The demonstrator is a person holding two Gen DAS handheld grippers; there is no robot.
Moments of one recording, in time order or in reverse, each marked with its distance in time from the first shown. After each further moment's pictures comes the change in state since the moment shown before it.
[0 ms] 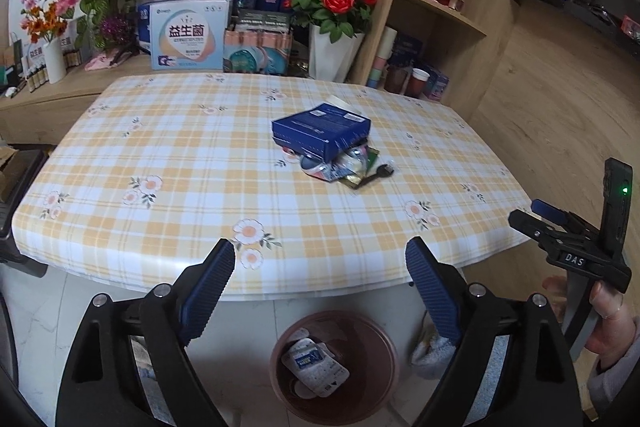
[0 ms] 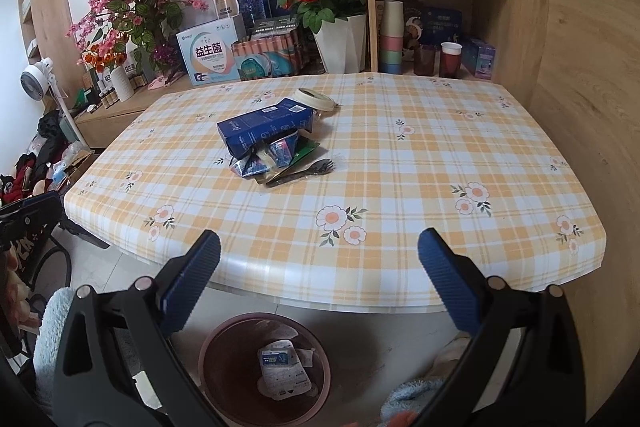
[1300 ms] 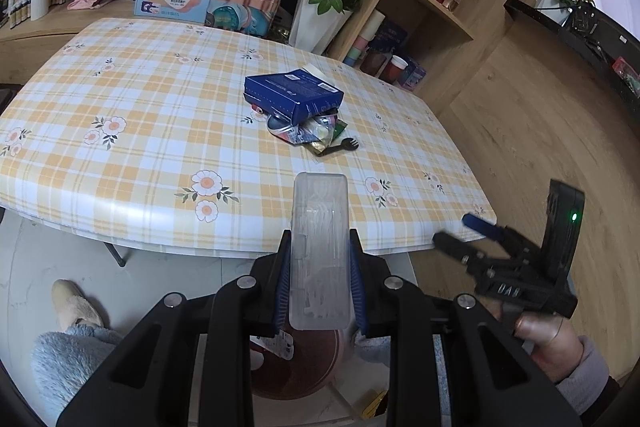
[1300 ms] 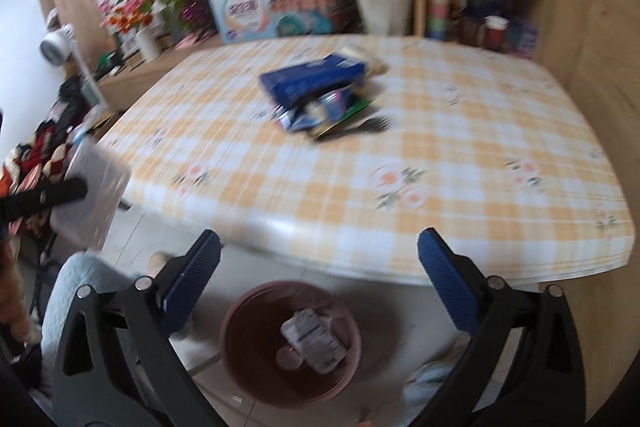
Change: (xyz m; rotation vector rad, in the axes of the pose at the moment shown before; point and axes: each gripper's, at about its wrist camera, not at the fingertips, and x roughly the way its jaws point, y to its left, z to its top) left arm 0.005 0.005 -0.019 -0.143 0.109 -0.185; right arm 0.021 0.035 -0.015 -0.046 0.110 0.079
